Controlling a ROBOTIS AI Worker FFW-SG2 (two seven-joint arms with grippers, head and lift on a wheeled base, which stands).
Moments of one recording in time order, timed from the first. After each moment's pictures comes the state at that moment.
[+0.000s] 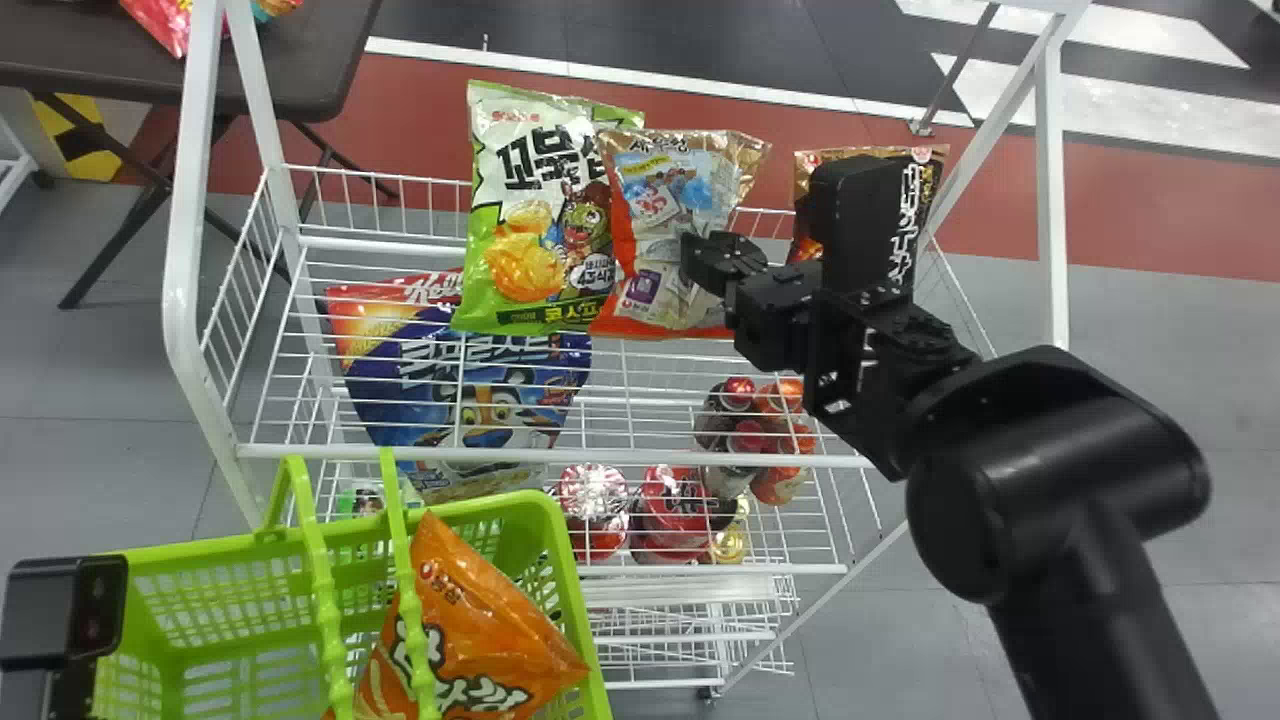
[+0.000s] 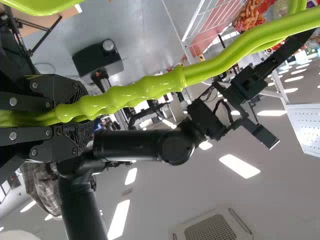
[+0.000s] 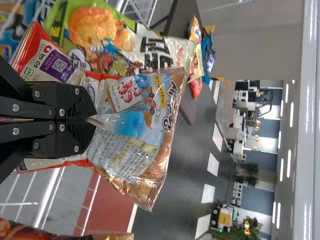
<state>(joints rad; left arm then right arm) 0.50 0.00 0.13 -2.21 0.15 1.29 -1.57 0.03 -0.33 0.12 -2.07 -0.22 0.76 0.13</state>
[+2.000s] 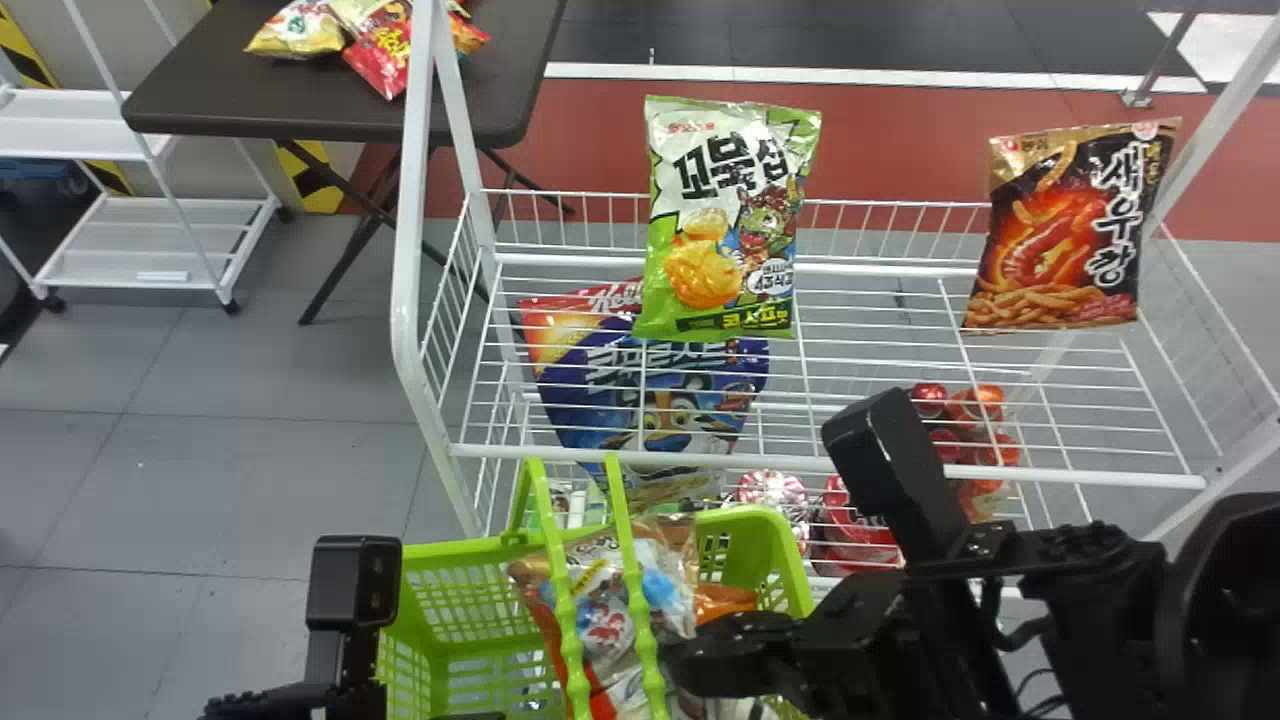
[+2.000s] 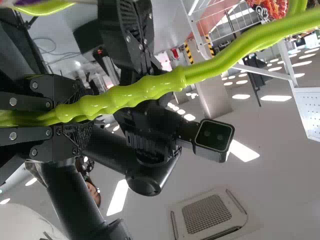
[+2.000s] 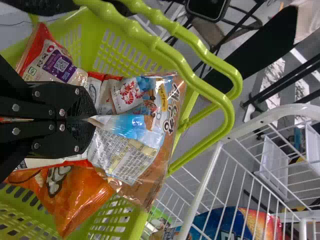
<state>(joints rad) 0.50 0.00 0.10 -2.23 0.21 1.36 -1.57 0.18 -0.32 0.22 -2.46 -0.62 1.57 0.27</state>
